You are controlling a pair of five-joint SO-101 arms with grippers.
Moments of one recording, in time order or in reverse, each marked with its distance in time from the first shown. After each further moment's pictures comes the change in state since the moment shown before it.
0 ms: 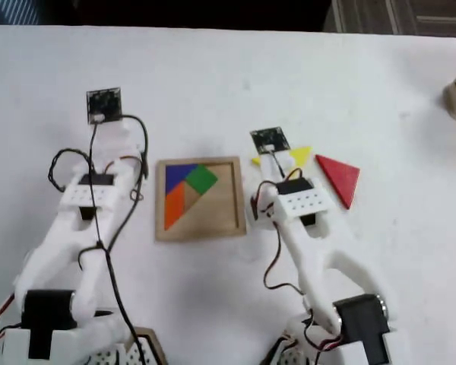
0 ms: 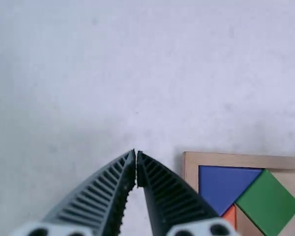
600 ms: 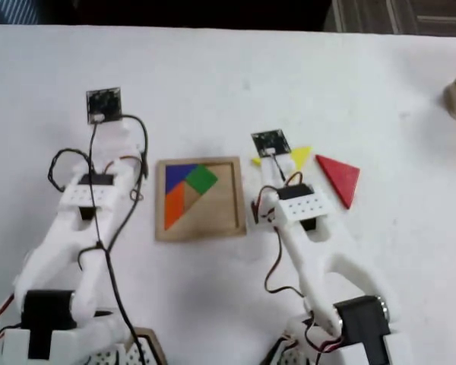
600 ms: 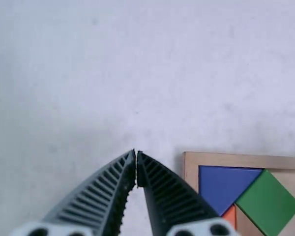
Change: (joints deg) left arm 0.0 0.0 0.0 0.0 0.0; right arm -0.2 -0.4 3.3 -4.9 0.0
